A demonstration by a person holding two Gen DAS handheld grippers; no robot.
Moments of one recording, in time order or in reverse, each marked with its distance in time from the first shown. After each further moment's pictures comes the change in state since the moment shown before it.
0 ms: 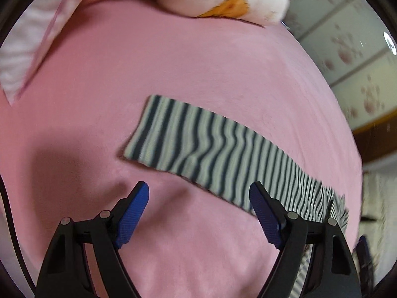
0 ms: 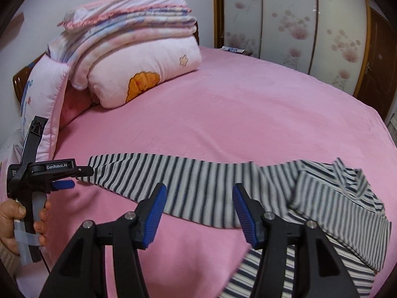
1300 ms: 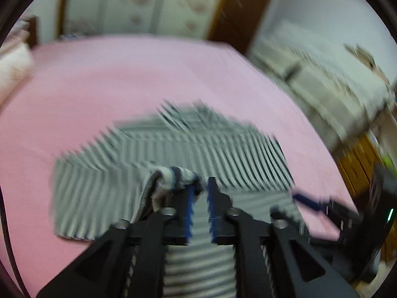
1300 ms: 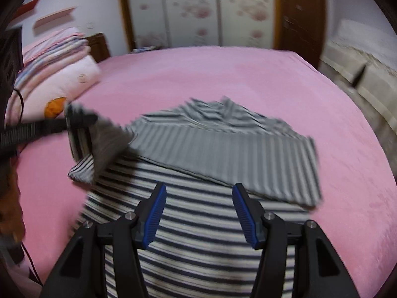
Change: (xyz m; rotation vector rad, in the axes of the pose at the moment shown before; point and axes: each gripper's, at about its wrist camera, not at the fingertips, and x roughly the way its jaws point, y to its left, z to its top) left arm 0.005 -0.419 -0.310 1.016 0.114 -0.396; right arm -0.119 -0.274 -0.157 0.367 0.017 -0.282
